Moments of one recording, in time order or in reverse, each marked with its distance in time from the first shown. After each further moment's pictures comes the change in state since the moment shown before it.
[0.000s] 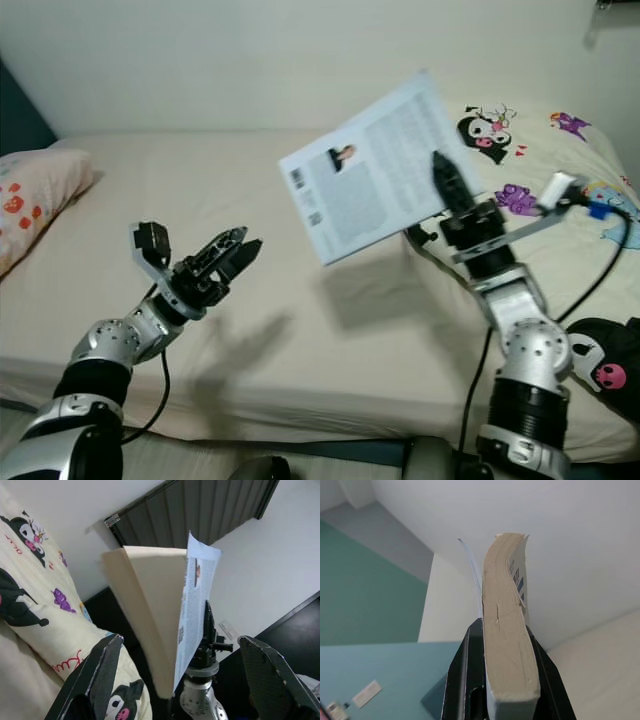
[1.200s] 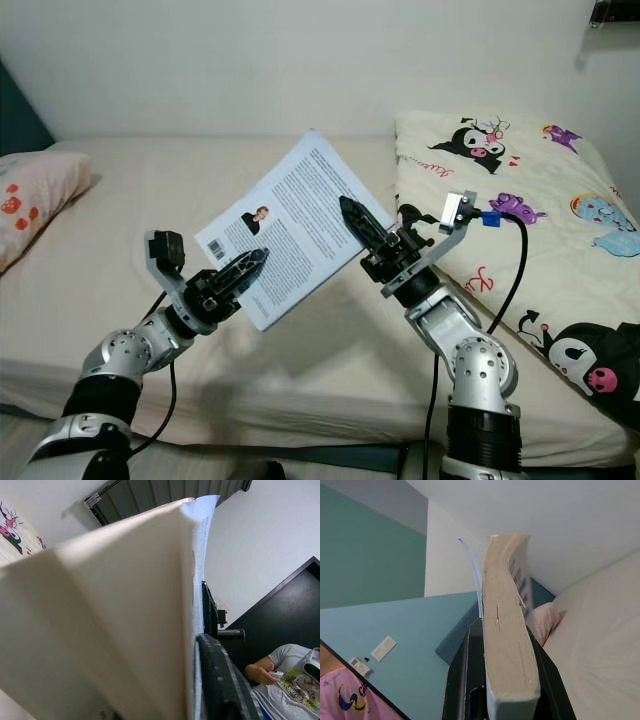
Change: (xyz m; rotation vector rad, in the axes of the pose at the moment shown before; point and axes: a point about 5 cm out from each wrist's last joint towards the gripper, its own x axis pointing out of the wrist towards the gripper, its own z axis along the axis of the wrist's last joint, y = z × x) left arm 0.004 -0.003 -0.019 0.044 0.084 -0.036; right arm 0.002 0.017 -0.064 0.113 0.211 -0.037
